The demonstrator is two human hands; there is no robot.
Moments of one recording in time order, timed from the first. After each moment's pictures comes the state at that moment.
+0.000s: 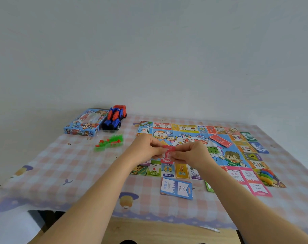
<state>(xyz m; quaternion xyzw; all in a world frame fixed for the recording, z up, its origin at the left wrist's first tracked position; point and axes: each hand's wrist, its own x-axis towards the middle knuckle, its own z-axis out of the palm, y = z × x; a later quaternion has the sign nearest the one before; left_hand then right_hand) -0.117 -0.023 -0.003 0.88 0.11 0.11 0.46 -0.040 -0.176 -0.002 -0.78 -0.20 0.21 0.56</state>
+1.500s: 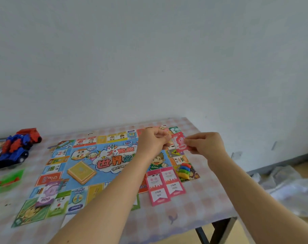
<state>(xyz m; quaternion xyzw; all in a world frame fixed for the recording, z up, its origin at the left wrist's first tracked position) 0.053 -0.220 0.006 0.81 0.07 0.16 0.57 0.072 -0.379 0.016 -0.78 0.04 0.00 0.62</state>
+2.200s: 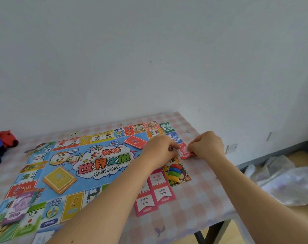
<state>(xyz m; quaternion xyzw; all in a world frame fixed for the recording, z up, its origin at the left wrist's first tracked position) 0.088 -0.250 -0.017 0.97 -0.10 0.05 0.20 0.121 -0.400 -0.016 -0.91 0.07 -0.01 0.41</state>
